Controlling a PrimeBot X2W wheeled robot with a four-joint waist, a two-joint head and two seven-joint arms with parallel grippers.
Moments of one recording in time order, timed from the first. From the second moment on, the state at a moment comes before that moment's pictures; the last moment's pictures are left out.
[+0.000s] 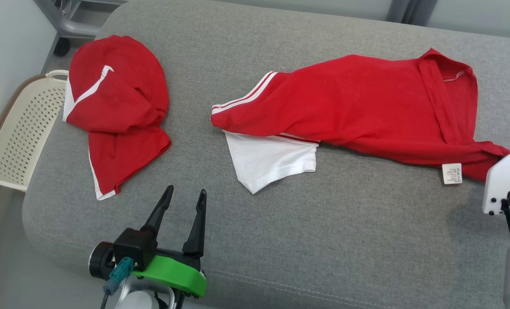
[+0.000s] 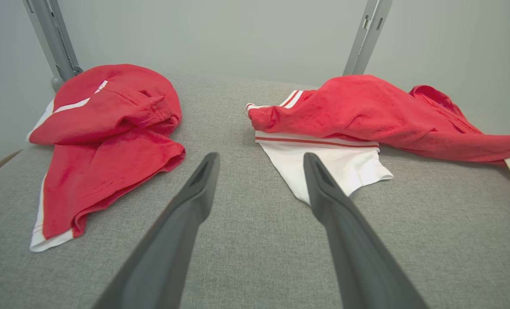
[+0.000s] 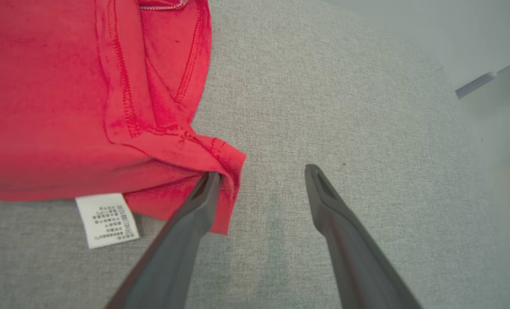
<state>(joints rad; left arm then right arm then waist) -0.11 0.06 -0.28 0.24 -0.25 -0.09 -0.26 -0.39 -0.10 -0.44 0.26 -0.31 0.13 0.52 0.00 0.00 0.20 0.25</state>
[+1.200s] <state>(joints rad) -0.12 0.06 -0.28 0.24 -0.26 -0.08 -0.26 -0.51 -0.08 -0.26 0.22 -0.28 0.13 0.68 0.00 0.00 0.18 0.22</state>
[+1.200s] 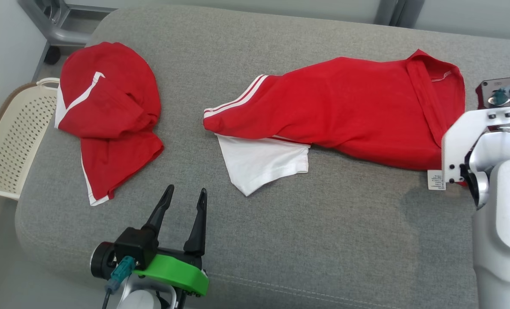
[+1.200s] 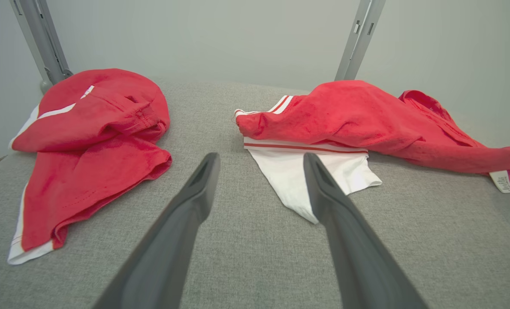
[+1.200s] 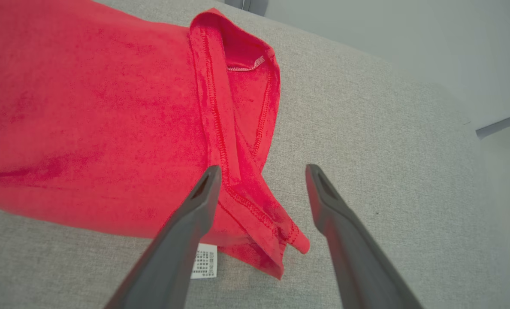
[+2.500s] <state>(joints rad) -0.15 0.05 -0.32 0.25 -0.28 -0.08 -0.26 -0.53 -0.09 -0.45 0.36 -0.44 0.13 0.59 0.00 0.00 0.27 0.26</state>
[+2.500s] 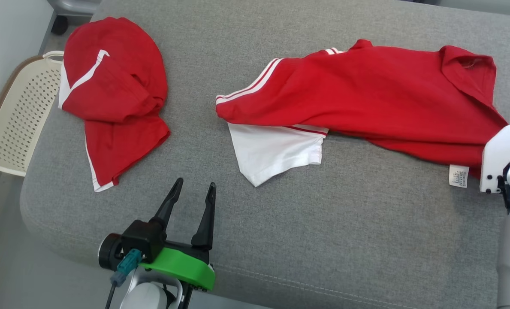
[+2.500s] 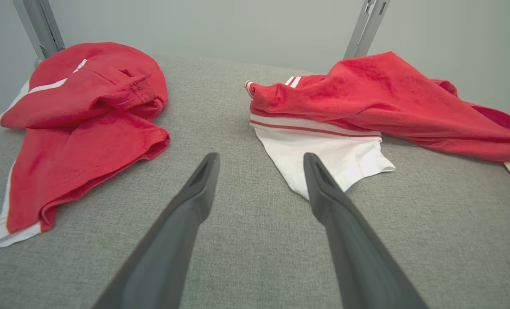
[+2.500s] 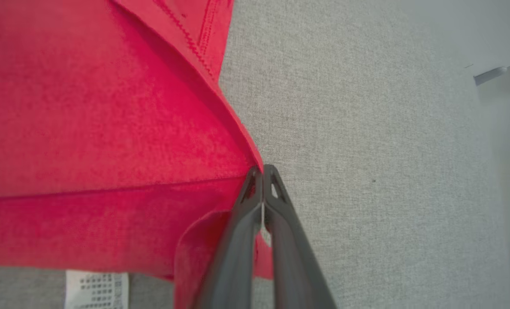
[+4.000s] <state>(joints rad) -0.13 0.08 -0.11 0.19 -0.27 -0.04 -0.26 -0.55 -0.05 -0.42 0.50 0.18 0.13 0.04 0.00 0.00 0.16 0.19</state>
